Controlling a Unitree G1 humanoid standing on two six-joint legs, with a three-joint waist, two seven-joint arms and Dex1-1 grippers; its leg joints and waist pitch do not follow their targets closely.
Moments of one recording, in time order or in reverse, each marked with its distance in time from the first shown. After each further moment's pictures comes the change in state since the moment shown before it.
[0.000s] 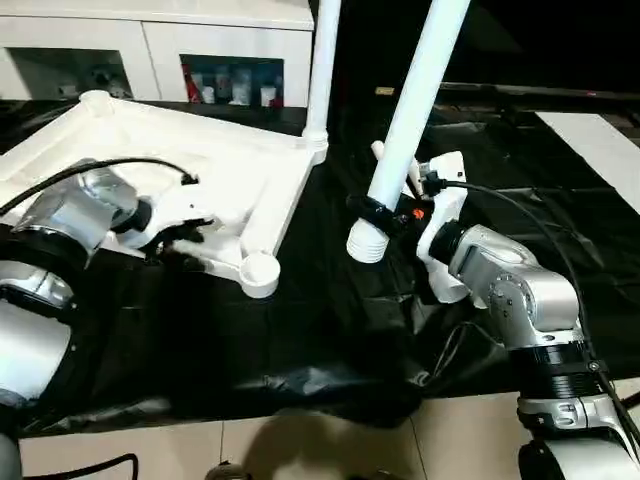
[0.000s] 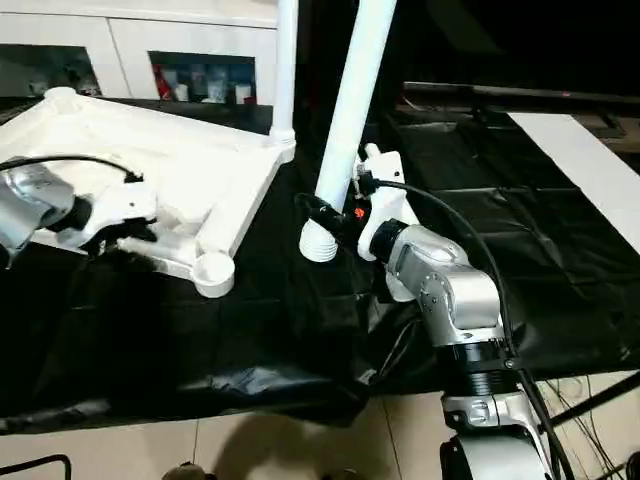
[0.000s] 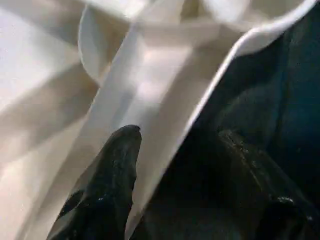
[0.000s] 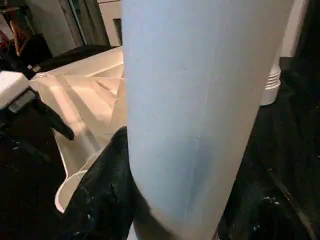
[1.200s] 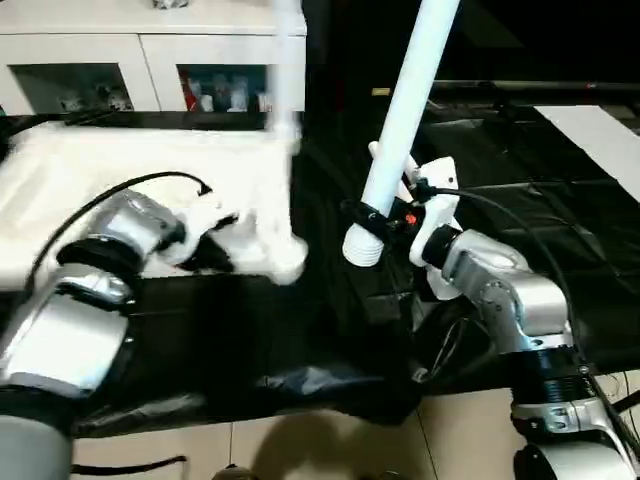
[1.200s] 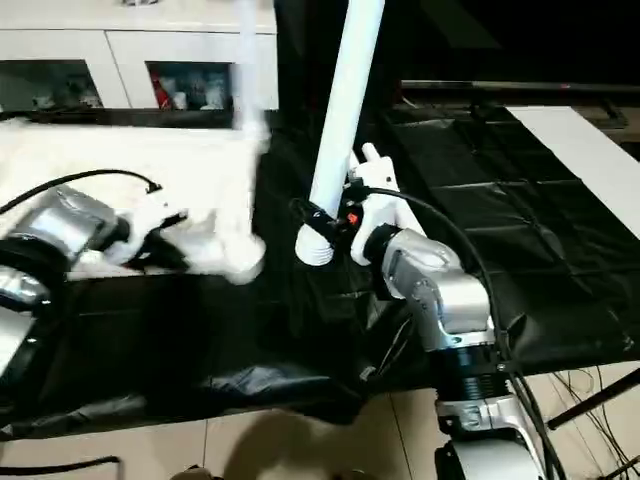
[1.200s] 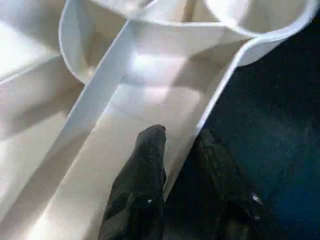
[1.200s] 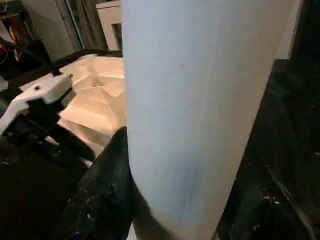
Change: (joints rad) left arm 0.006 -0.209 0.240 0.060 -0.118 0.418 0.145; right arm 0.014 0.023 0.025 0.019 -0.038 -0.045 -0.009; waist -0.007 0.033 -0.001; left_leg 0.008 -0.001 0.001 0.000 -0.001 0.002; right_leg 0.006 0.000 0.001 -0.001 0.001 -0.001
